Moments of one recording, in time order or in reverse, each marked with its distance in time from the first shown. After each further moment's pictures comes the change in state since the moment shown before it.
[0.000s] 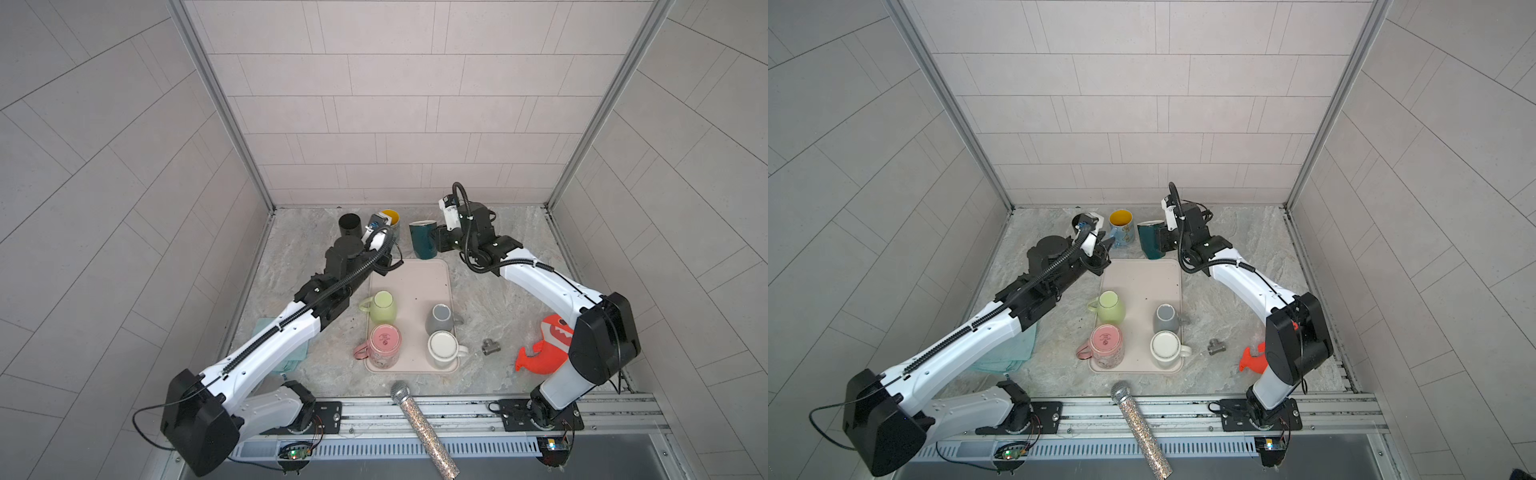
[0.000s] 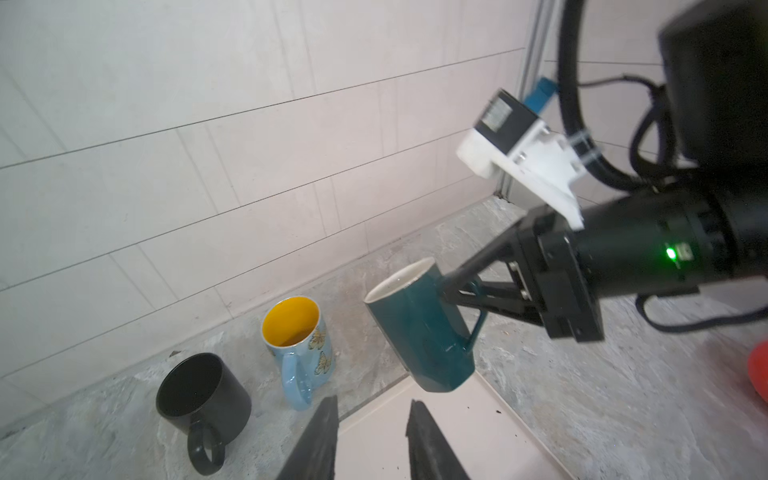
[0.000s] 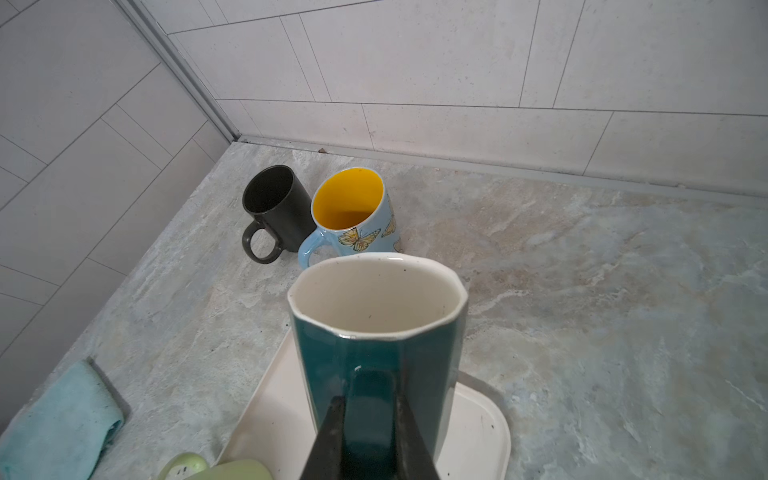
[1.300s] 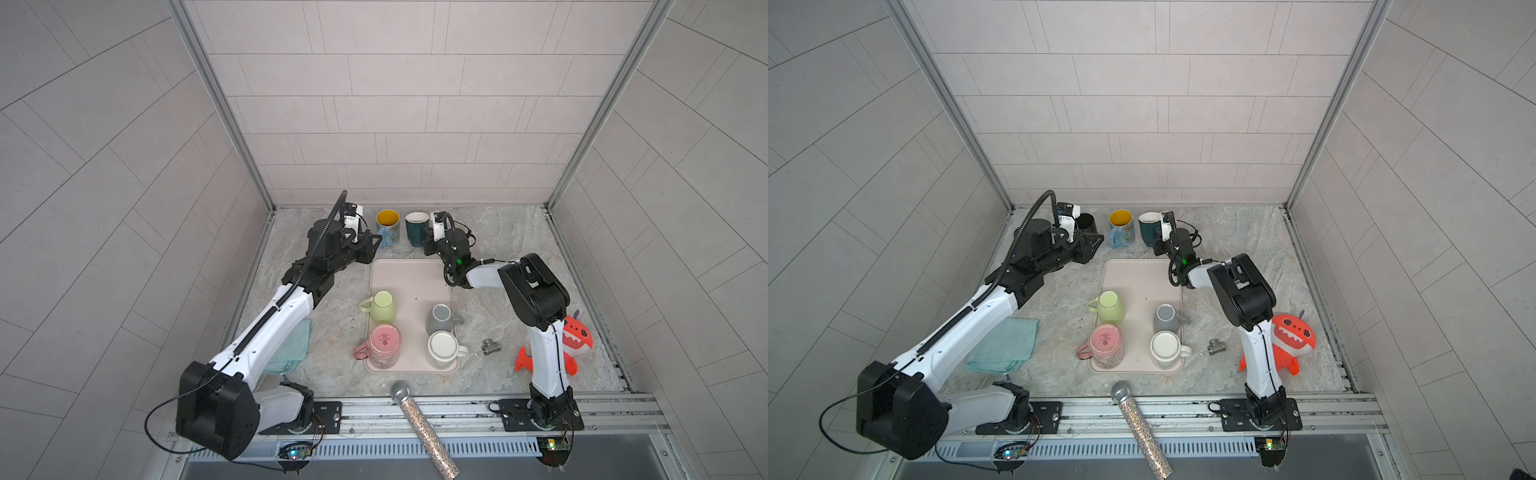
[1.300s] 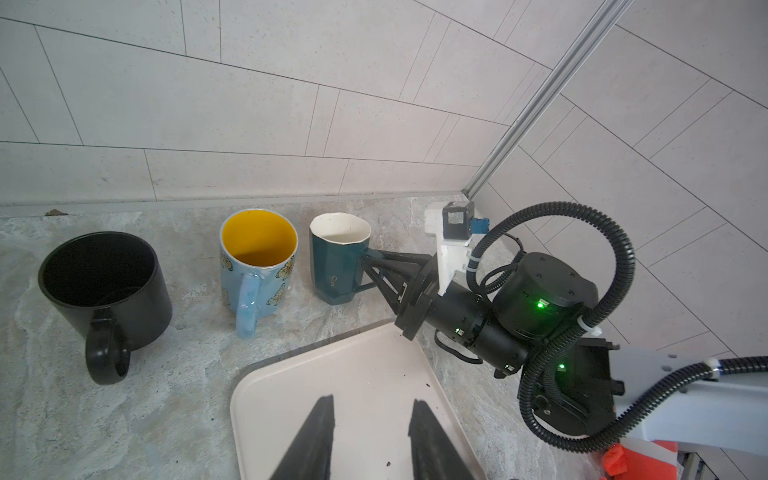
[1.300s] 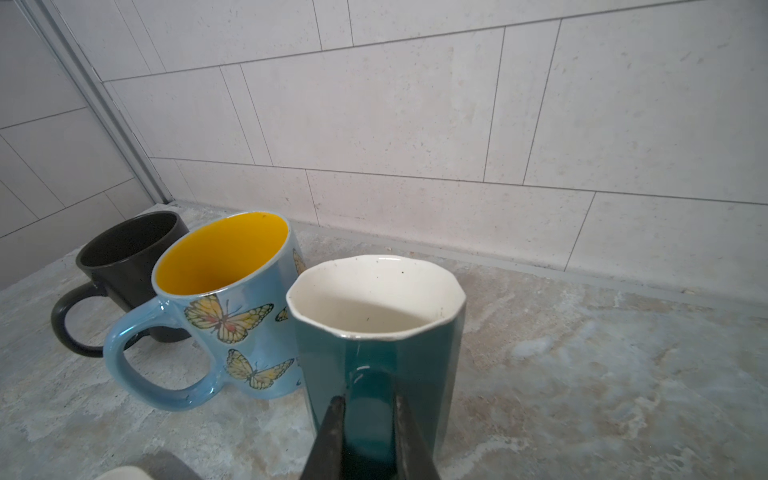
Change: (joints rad) left arm 0.233 0.087 0.044 -0.112 0.370 -0.334; right arm -0.042 0.503 -0.107 0.960 0.120 -0.119
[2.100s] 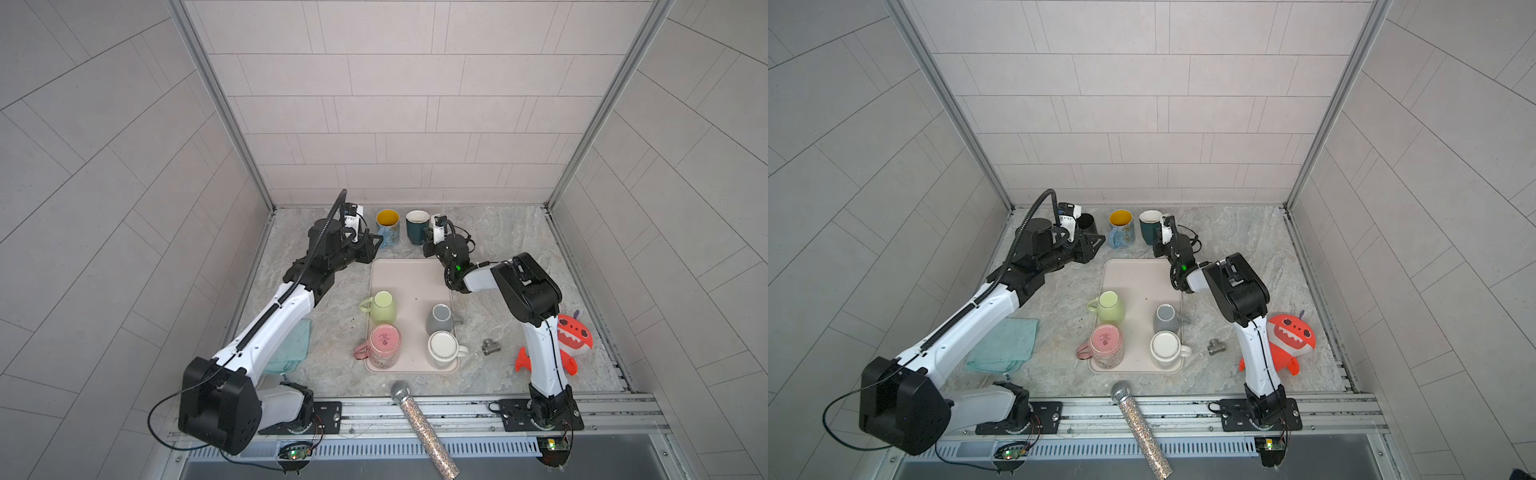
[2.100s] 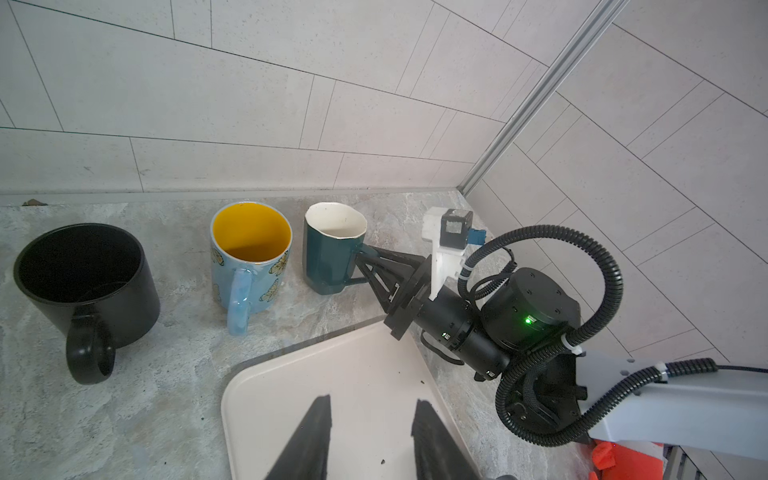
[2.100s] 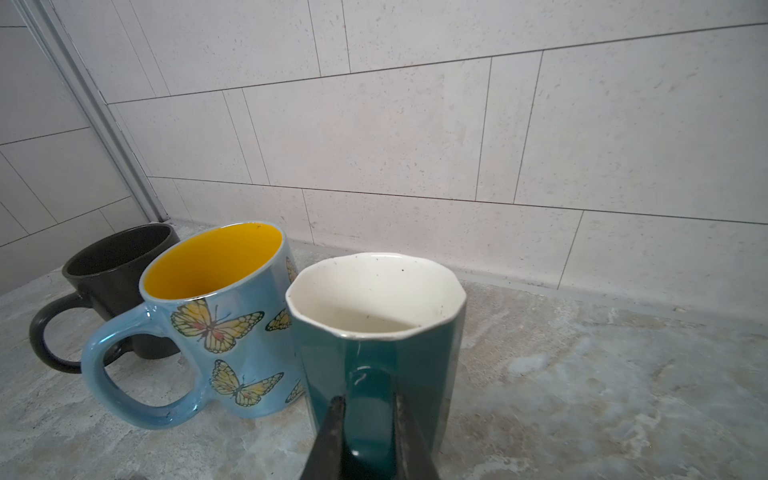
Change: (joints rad) left arm 0.011 0.016 0.000 0.010 0.032 -0.009; right arm 0.008 0.050 -0.027 0.144 0.020 -0.018
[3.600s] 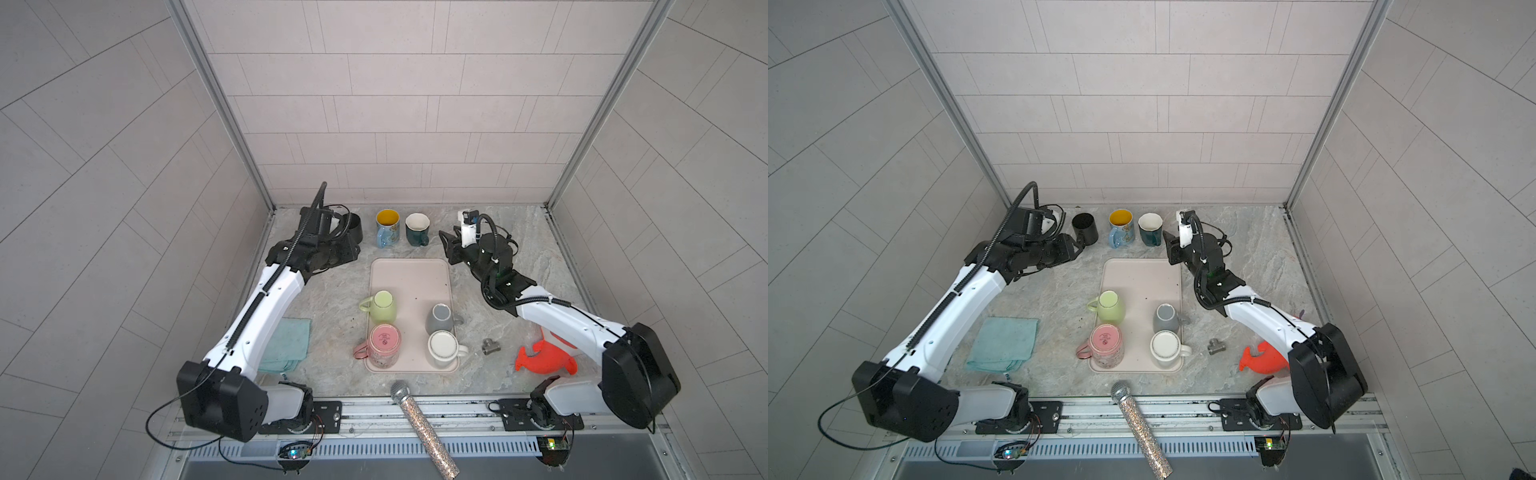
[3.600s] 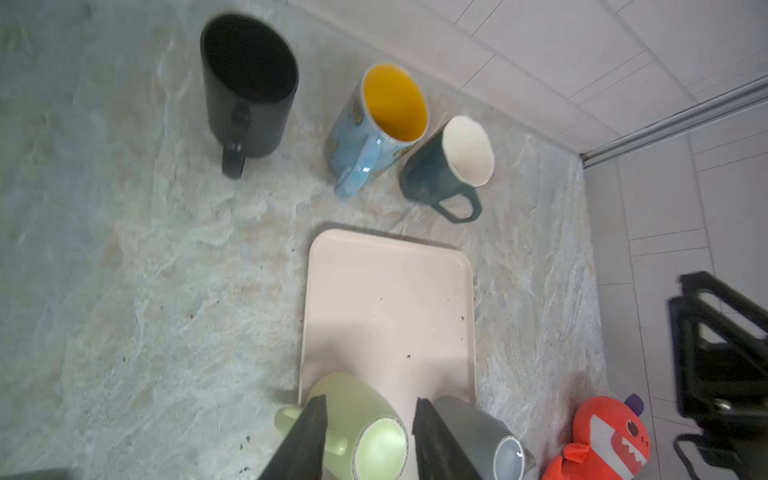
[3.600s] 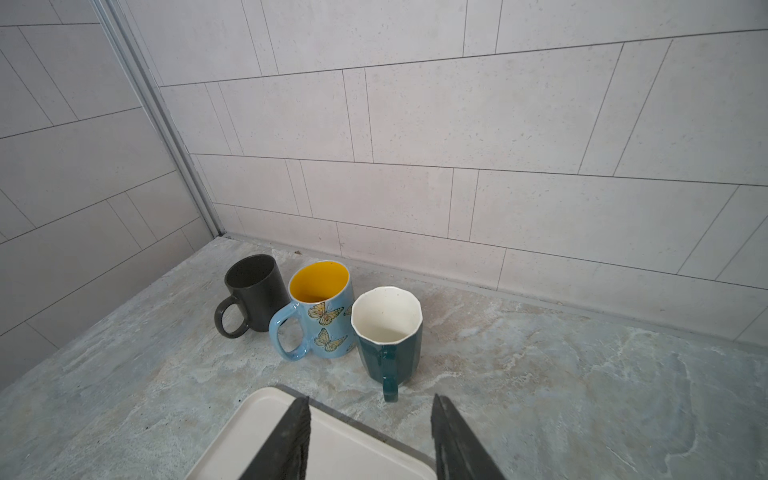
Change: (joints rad) left arm 0.089 0.068 0.267 -0.684 -0.084 -0.249; right arm 0.071 -0.851 -0.293 -0.638 0.074 0.011
